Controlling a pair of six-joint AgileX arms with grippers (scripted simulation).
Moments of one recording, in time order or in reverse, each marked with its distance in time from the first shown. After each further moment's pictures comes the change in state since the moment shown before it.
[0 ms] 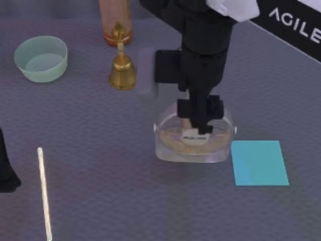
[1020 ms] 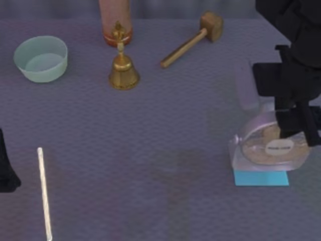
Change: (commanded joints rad) left arm 0.000 0.000 0.000 0.000 0.000 0.000; right arm -0.264 -0.371 -0.562 0.179 -0.002 -0.321
